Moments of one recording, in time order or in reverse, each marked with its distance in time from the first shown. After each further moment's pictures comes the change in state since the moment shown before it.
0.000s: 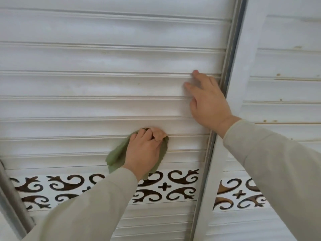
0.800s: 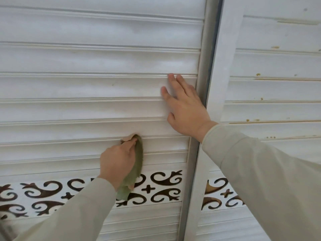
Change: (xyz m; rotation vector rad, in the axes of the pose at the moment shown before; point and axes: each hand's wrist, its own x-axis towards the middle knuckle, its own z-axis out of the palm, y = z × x) left_hand -0.008 0.006 -0.020 -0.072 -0.206 -0.405; right_hand -0.011 0.001 0.011 -0.124 -0.223 -0.045
